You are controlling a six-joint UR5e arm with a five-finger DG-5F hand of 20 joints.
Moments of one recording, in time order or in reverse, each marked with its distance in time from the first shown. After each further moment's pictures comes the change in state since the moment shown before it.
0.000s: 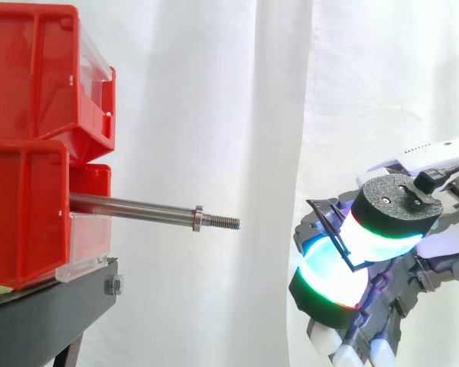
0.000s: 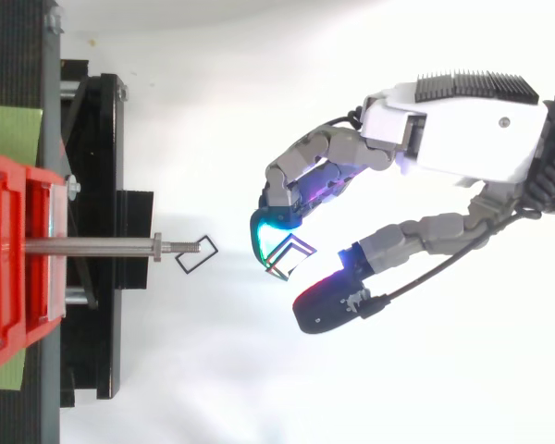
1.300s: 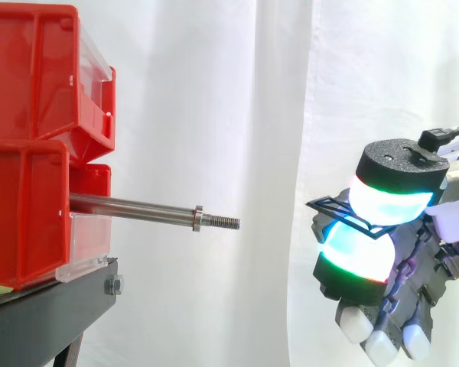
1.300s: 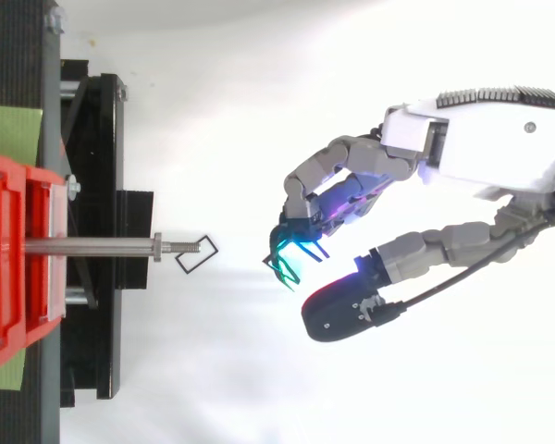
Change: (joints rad) arm 0.018 0.020 0.040 -0.141 0.018 0.099
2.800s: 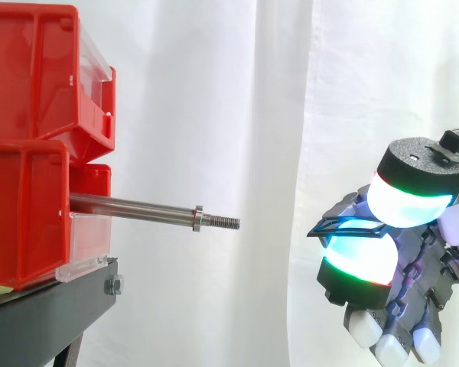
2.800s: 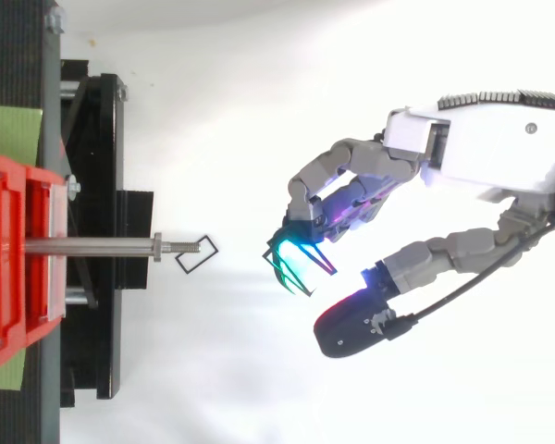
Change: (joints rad) arm 0.001 0.000 0.002 -0.020 -0.005 0.028
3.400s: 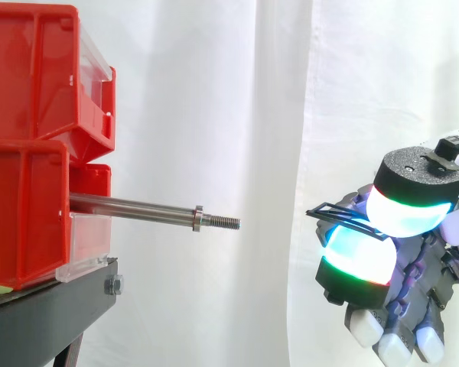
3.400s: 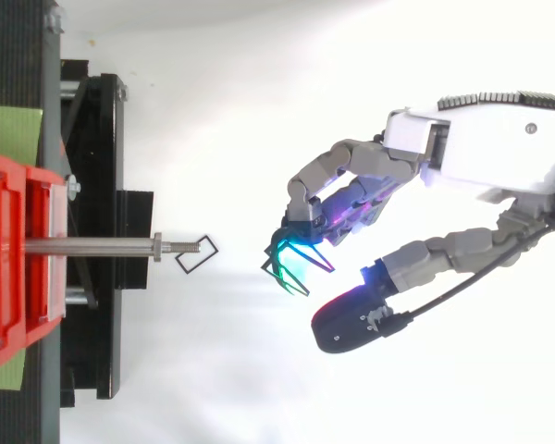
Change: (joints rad) arm 0.000 0.000 0.000 0.000 -0.001 0.006
